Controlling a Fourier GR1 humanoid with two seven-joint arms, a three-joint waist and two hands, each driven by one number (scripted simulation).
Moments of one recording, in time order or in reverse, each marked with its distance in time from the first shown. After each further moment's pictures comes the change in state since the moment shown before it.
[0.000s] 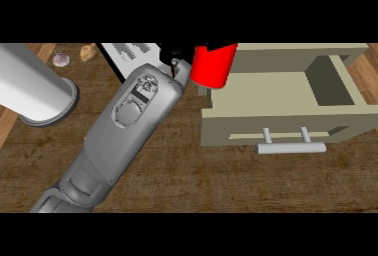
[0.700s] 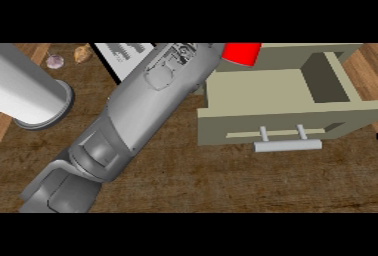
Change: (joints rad) left arm -0.304 0.000 -0.072 0.381 0.182 0.076 -0.072; right arm -0.045 -0.013 0.002 0.026 0.001 0.000 0.012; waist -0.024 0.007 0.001
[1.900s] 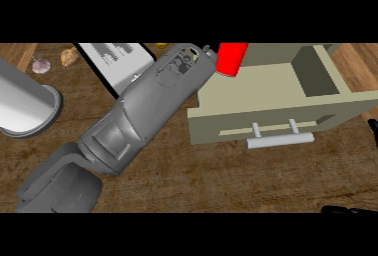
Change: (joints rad) left arm -0.043 0.000 -0.235 0.289 0.217 0.066 -0.212; right arm -0.091 -0.015 0.019 0.032 0.021 -0.016 0.027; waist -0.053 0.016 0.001
